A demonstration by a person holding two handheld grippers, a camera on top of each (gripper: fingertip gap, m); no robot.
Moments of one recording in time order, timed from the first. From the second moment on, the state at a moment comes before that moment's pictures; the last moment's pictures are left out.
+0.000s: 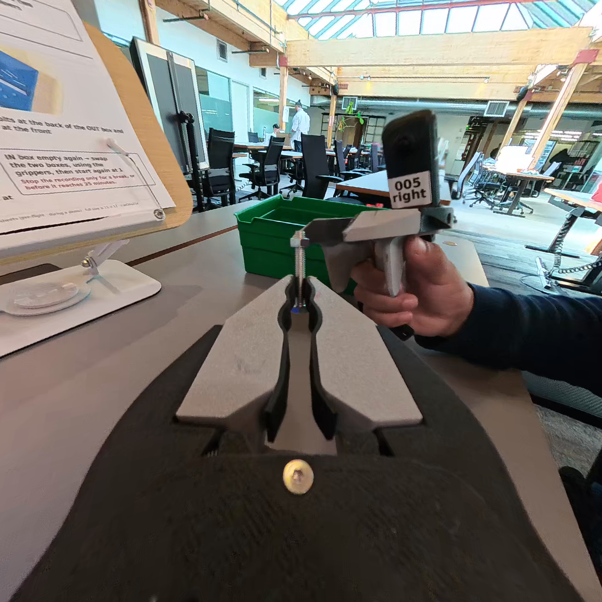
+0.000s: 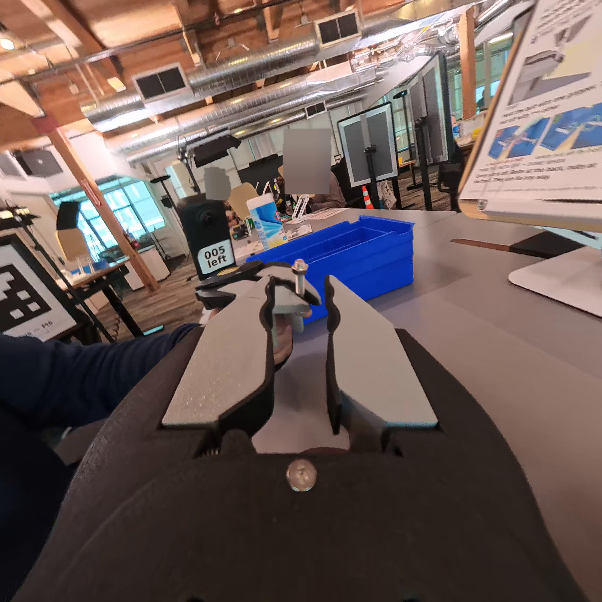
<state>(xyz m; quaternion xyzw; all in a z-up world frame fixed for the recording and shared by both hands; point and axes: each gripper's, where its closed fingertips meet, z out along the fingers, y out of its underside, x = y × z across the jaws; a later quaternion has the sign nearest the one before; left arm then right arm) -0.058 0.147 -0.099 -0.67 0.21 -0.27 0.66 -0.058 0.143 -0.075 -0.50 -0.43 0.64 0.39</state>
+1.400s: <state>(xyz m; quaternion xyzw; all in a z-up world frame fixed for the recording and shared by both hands) -0.040 0.140 -0.096 -0.65 0.24 -0.26 0.68 -0.065 0.142 -0.080 -0.51 -0.42 0.65 0.38</state>
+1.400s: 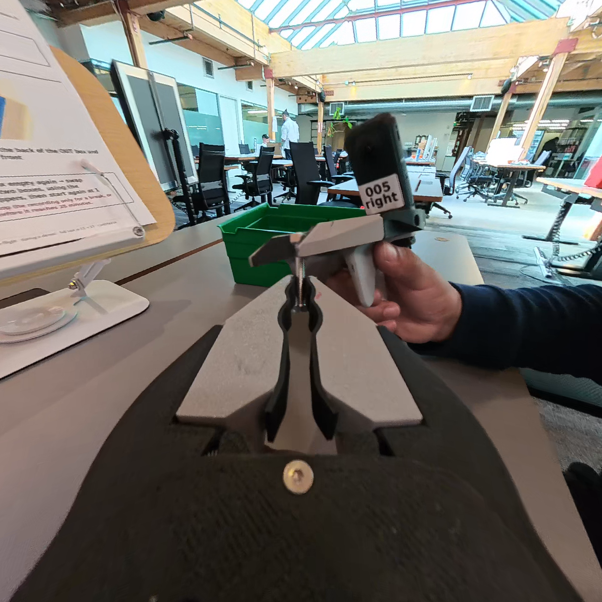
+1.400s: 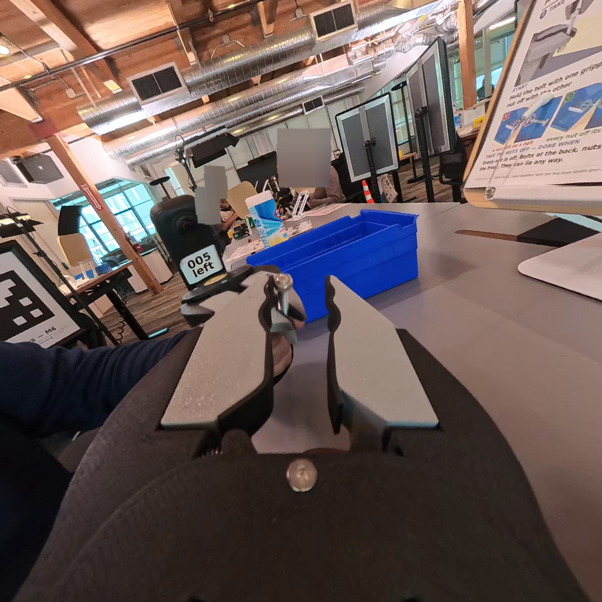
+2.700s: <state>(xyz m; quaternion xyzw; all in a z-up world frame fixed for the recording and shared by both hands) -0.037 0.148 -0.115 -0.68 0.24 -0.25 0.65 -0.071 0.134 -0.089 -0.52 -0.46 0.60 0.39</state>
